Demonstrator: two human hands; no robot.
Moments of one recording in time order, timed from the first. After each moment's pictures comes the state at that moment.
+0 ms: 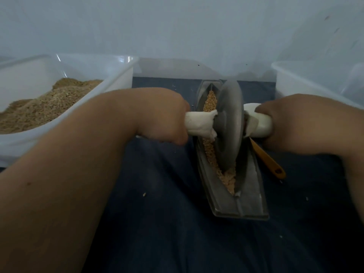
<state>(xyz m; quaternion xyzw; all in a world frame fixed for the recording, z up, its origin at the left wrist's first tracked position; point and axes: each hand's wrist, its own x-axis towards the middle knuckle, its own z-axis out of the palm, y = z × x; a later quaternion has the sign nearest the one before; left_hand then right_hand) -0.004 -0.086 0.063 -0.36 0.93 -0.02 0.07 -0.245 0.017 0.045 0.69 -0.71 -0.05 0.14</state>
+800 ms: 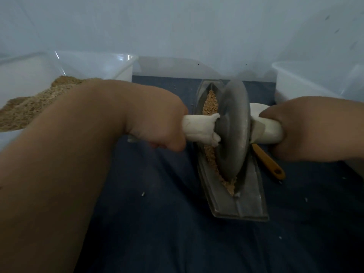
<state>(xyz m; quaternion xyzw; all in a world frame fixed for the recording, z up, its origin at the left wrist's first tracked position) 0.000 -0.076 0.071 -0.36 0.92 0.03 0.12 -0.243 0.028 0.054 0.68 -0.73 -0.03 0.00</state>
